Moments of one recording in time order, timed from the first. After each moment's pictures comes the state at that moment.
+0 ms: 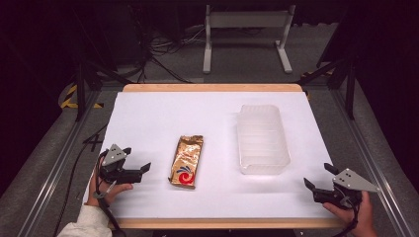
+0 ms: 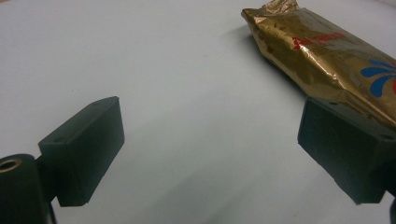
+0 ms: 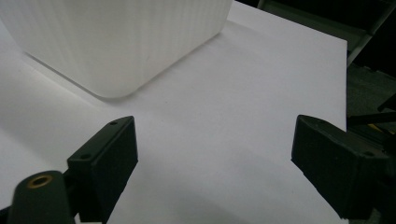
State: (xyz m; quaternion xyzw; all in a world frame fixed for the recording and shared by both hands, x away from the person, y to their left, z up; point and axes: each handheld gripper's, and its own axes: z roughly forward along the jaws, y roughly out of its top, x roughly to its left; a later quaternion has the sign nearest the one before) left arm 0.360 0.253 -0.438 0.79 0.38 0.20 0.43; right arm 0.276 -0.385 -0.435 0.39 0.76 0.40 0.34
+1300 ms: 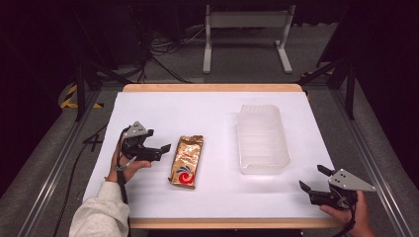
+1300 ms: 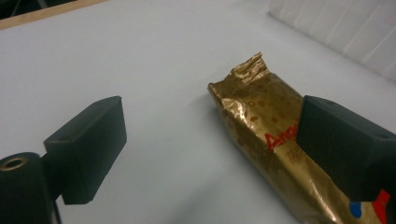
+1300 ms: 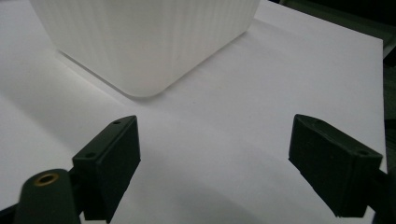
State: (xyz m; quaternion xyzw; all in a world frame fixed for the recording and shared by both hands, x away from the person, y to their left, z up) left arm 0.423 0.197 -0.409 0.80 0.36 0.14 0.46; right arm 0.277 -0.376 -0.437 0.38 0.77 0.41 0.31
